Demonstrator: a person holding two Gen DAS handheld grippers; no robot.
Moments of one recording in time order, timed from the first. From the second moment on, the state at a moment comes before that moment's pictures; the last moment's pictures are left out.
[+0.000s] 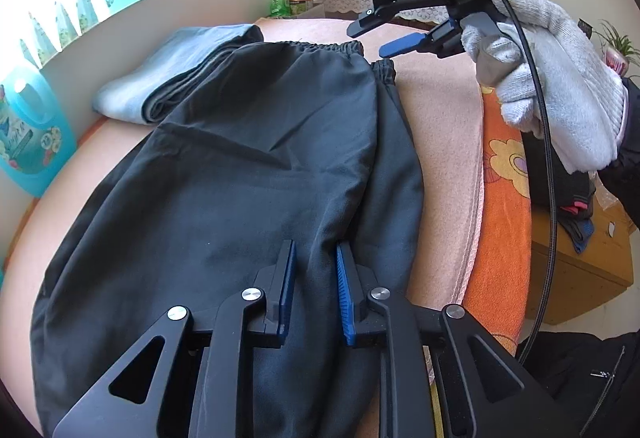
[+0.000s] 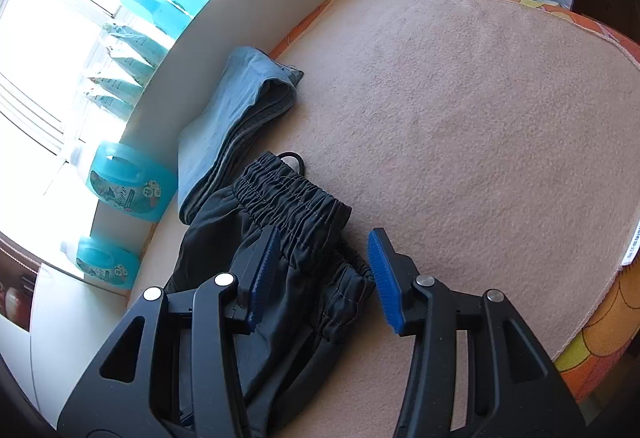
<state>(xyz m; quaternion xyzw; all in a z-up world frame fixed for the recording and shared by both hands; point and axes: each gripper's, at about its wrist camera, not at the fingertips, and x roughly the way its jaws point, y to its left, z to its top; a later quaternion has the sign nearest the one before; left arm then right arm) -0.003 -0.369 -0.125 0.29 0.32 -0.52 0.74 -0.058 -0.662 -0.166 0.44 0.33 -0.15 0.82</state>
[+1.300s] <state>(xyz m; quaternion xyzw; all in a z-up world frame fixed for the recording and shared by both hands) -0.008 -0.293 -0.092 0.18 0.35 -0.54 0.75 -0.069 -0.623 -0.183 0.45 0.32 -0.15 0.82</state>
